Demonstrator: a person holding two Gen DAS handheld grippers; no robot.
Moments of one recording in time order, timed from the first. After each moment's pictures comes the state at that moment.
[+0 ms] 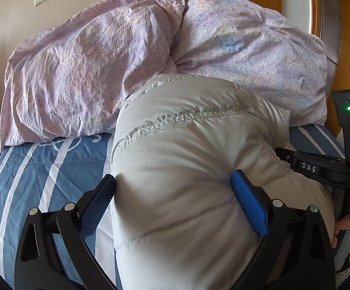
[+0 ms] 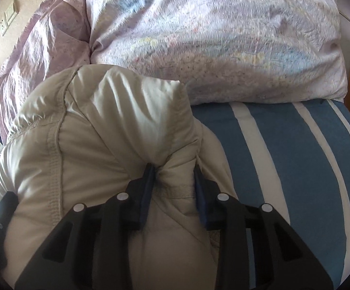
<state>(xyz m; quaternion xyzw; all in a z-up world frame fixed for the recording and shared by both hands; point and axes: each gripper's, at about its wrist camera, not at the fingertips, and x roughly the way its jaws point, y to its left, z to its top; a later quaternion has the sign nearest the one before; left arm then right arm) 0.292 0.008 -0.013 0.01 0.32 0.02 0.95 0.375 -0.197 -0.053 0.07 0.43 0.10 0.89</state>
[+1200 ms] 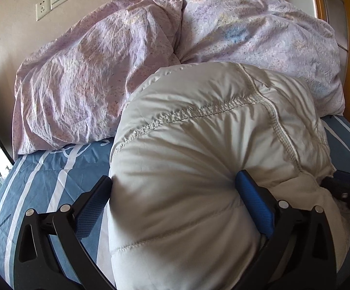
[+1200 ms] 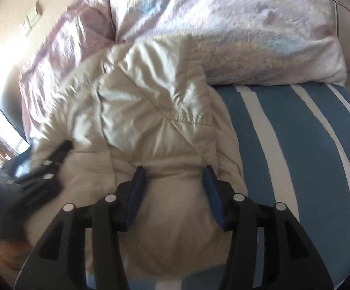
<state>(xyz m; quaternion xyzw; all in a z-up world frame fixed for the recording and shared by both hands) 0.301 -0.005 -0.027 0.05 0.31 0.07 0.95 0.300 -0.209 -0.035 0.11 0.41 0.16 0.89</state>
